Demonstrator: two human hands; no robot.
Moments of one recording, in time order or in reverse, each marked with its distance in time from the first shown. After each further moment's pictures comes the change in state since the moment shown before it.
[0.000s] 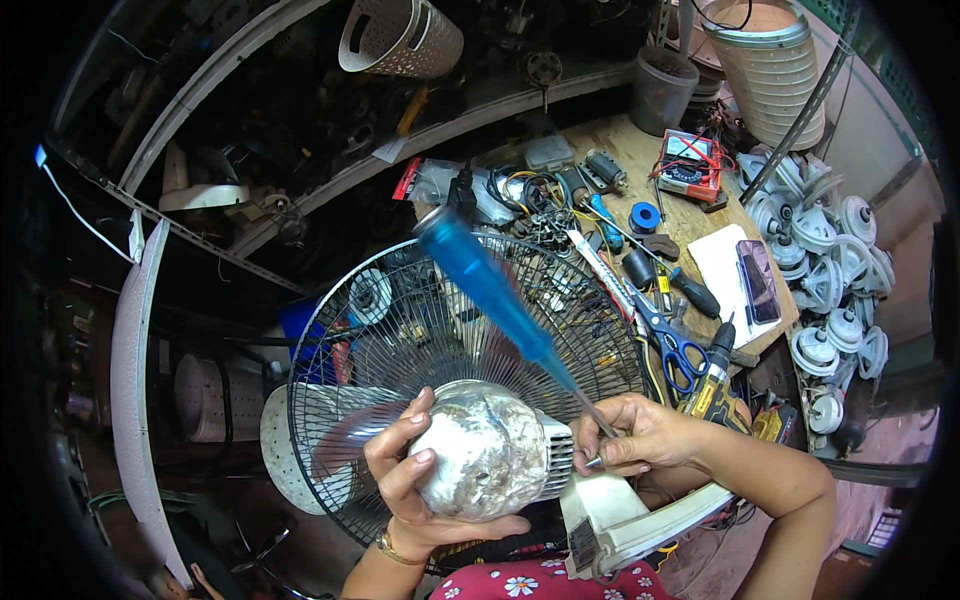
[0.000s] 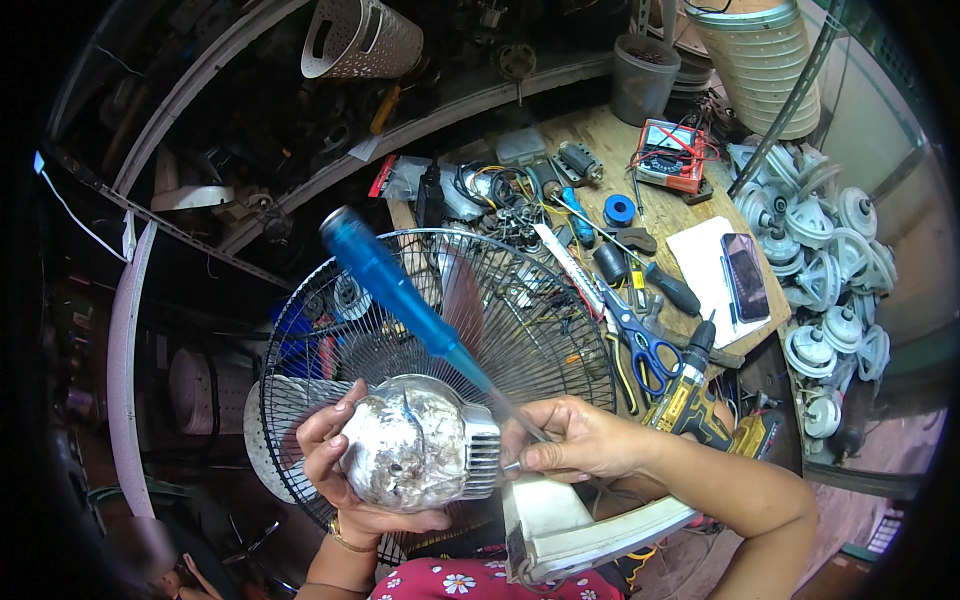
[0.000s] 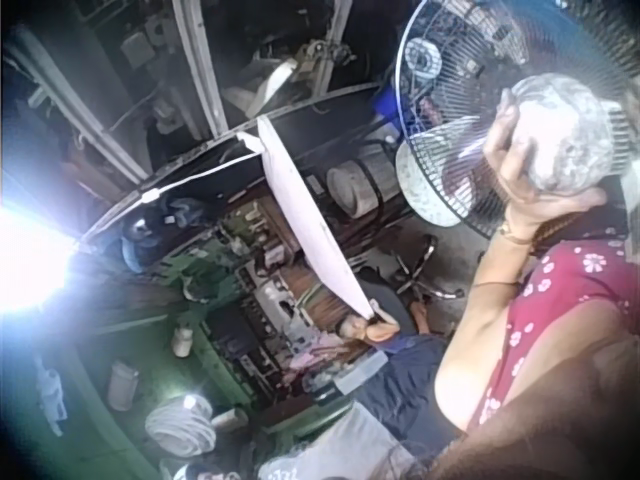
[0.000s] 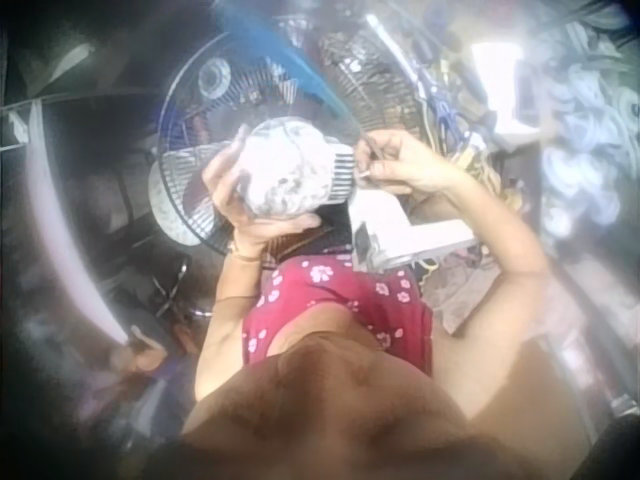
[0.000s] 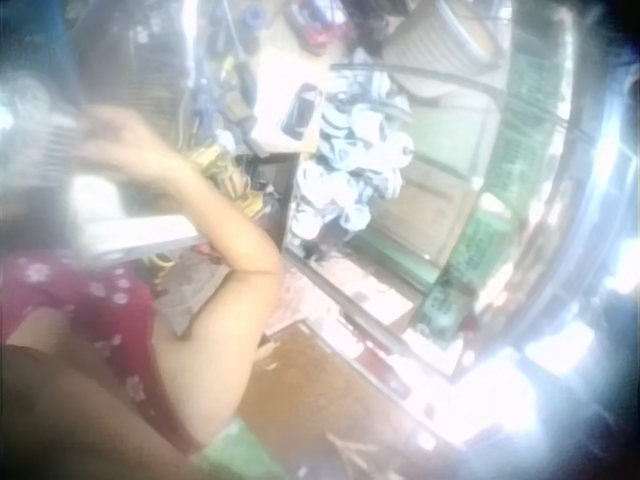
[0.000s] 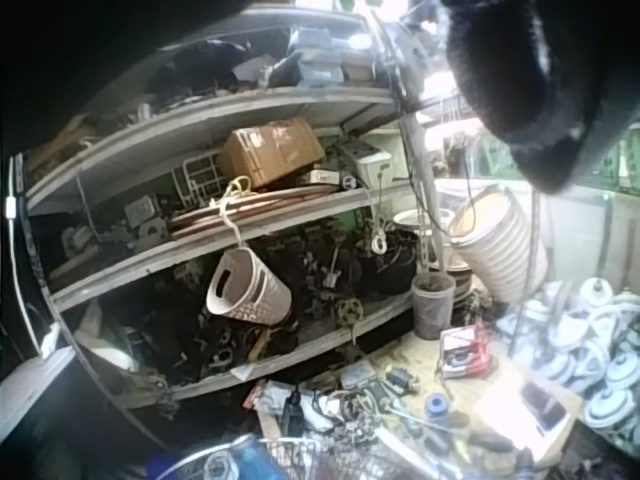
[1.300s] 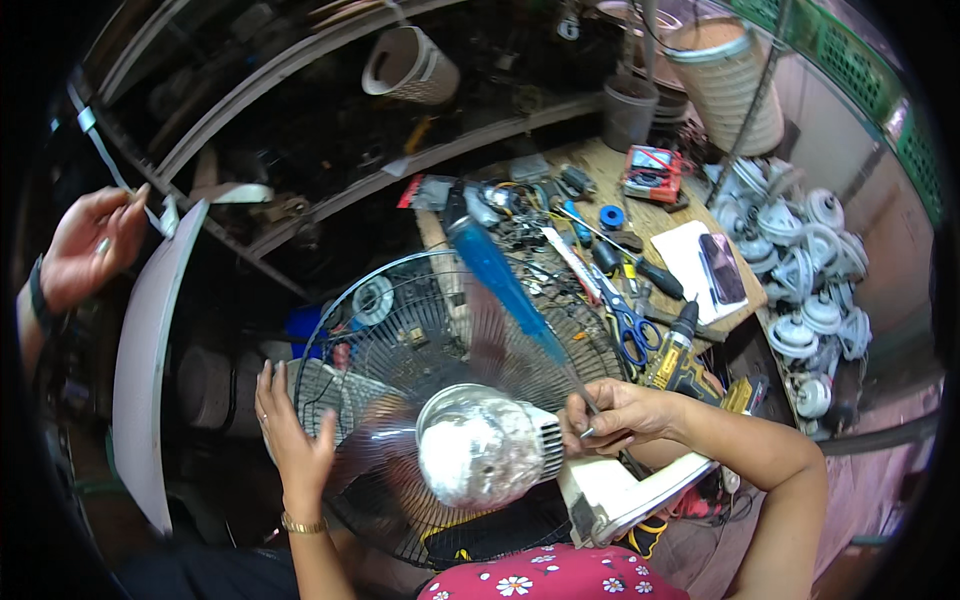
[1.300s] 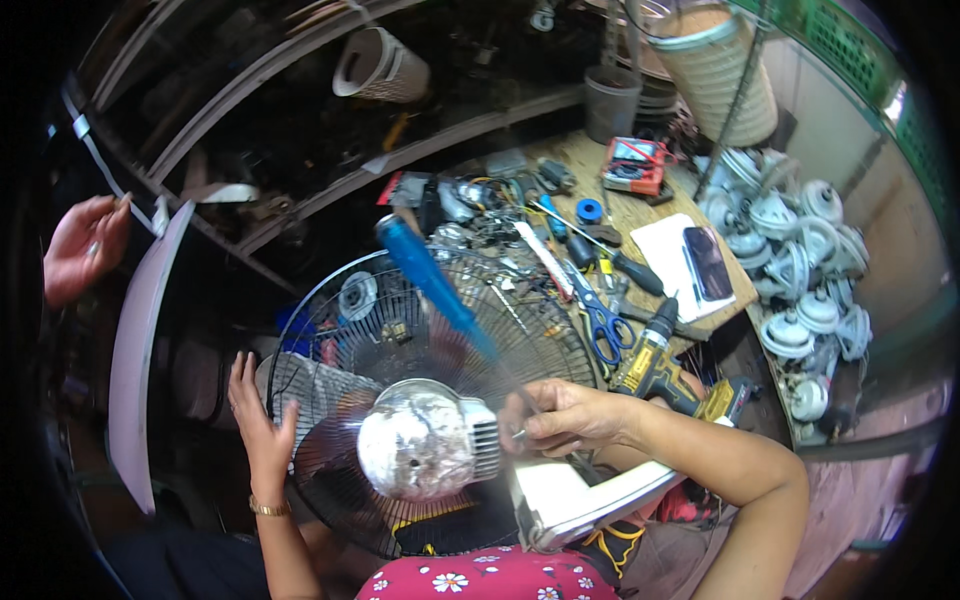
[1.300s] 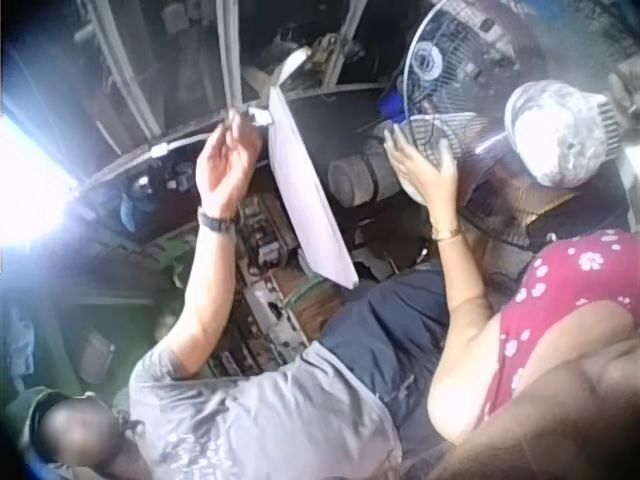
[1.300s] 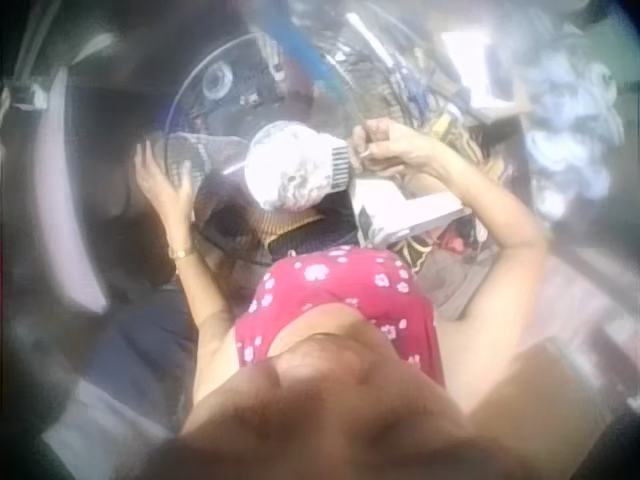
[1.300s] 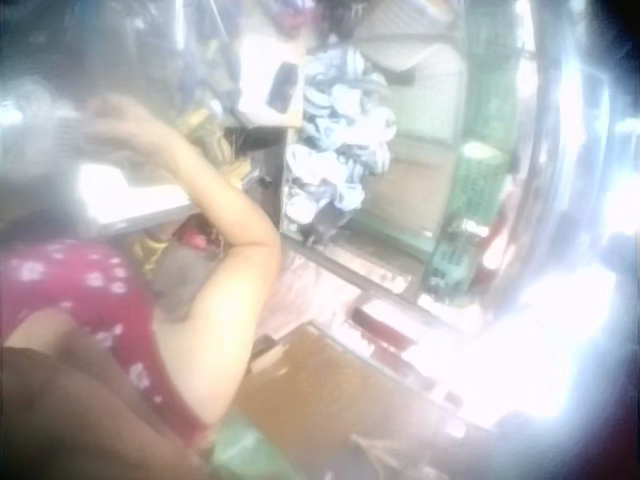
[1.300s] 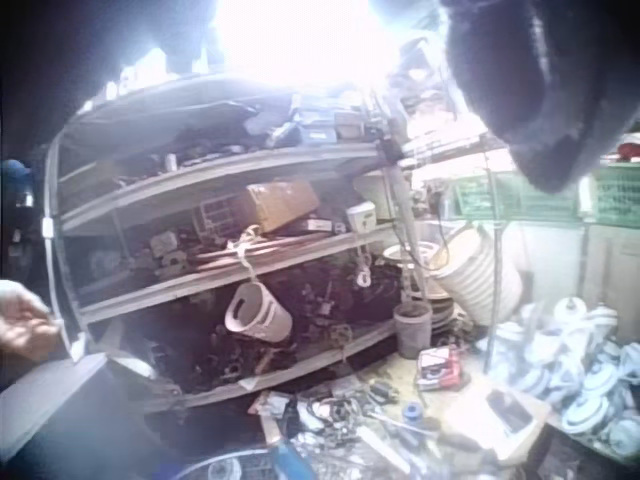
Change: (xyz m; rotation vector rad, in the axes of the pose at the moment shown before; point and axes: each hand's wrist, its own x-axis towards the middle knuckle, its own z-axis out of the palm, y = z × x) left_hand -0.046 0.016 -0.129 0.938 -0.115 -0.343; right_hand -0.039 0.051 0.005 -0.017 -0.223 -0.039
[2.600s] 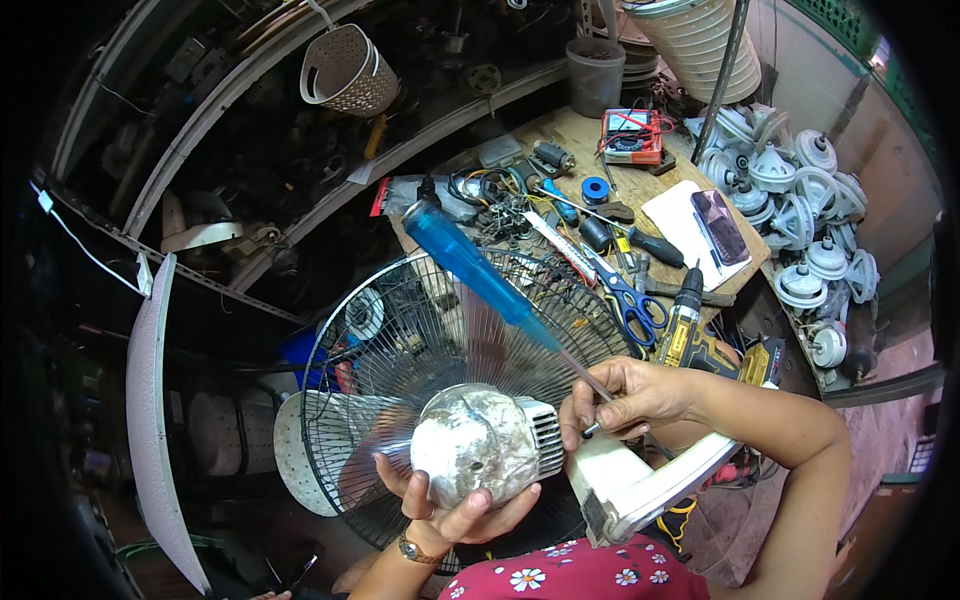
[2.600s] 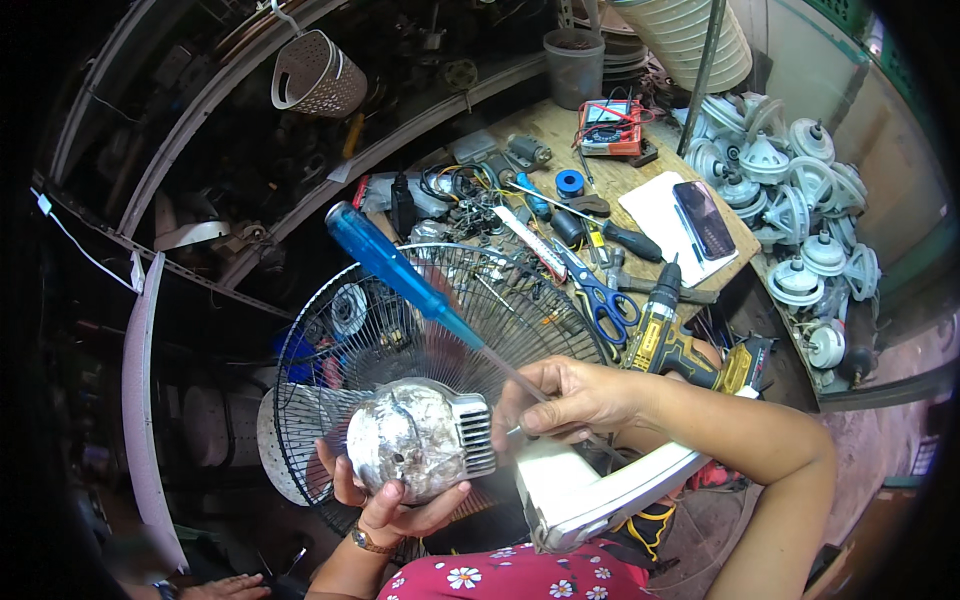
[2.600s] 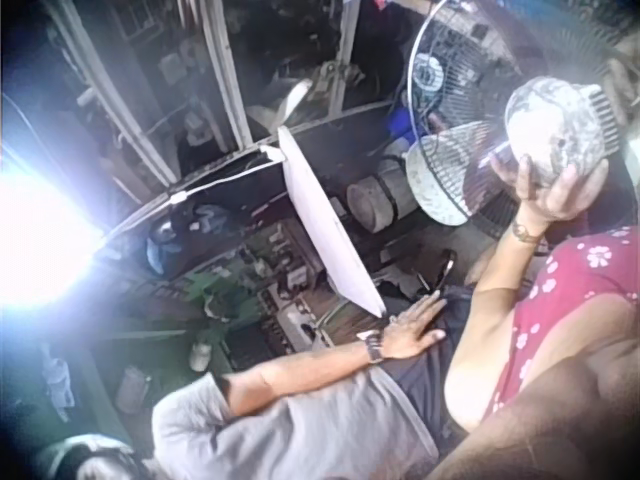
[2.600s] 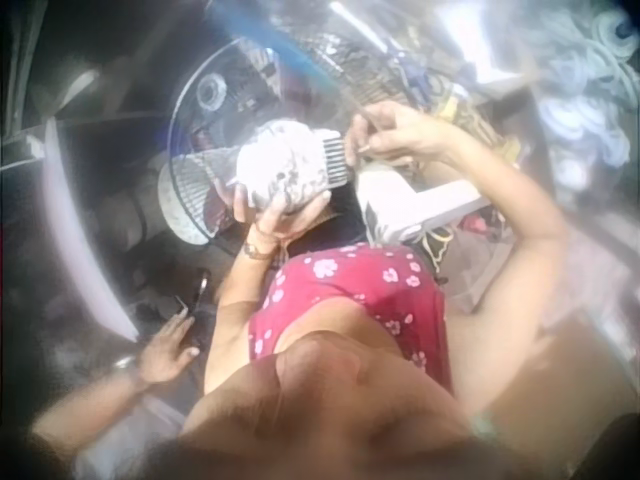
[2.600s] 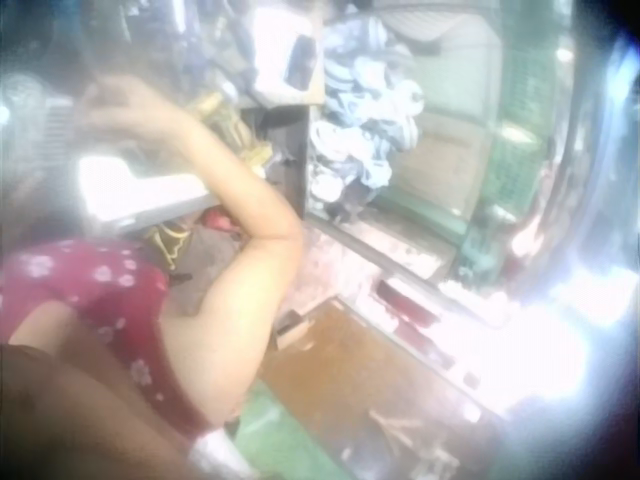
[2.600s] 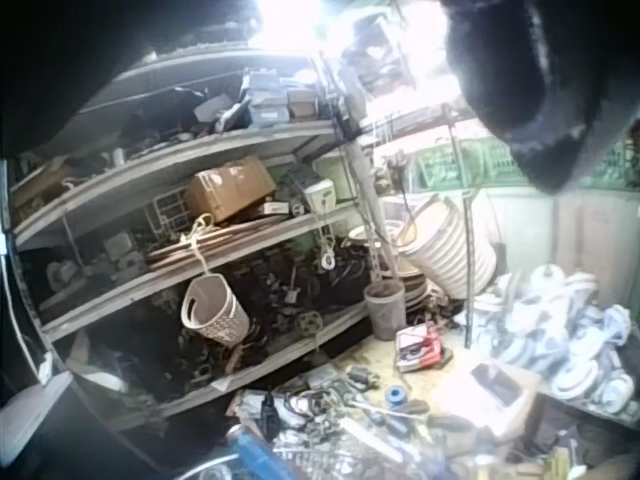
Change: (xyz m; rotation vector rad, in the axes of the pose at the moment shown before) left_hand -0.039 0.110 0.055 -0.035 0.352 0.775; right_hand 0.007 -0.018 0.002 -0.043 0.102 -0.087
